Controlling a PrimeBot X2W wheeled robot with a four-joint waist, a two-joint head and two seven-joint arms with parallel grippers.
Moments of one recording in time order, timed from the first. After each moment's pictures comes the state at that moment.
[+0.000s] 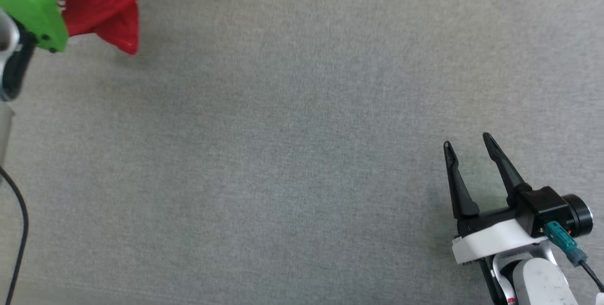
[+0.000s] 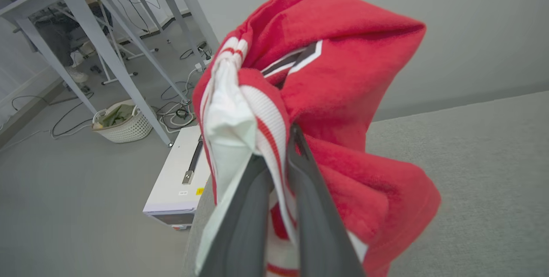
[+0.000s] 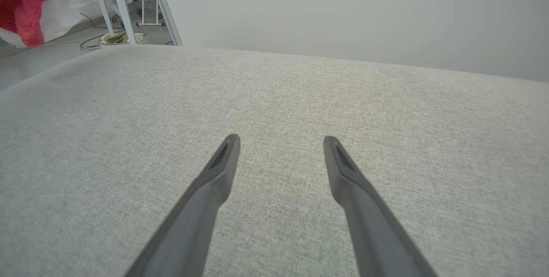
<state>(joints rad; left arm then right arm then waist) -1.05 0.63 -0.48 0.66 -0.58 -0.13 0.01 -0.10 -0.08 0.08 0.03 0.04 0.13 -0.26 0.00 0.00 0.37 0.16</state>
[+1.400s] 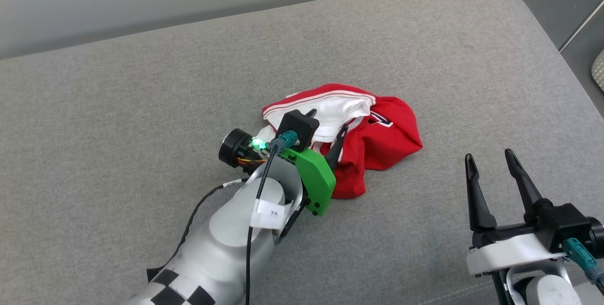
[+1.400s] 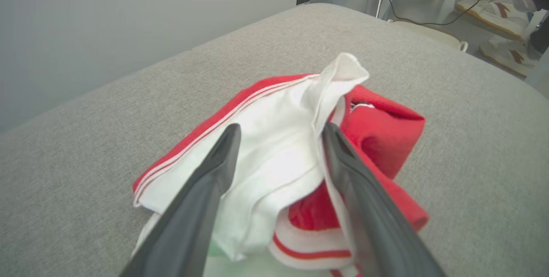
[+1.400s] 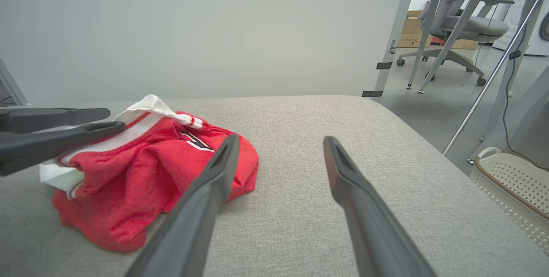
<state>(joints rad) -0.75 0.05 -0.85 0.78 -0.54 0.02 -0.18 -0.02 -0.06 0.00 -0.01 0.05 0.13 -0.26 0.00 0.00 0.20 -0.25</state>
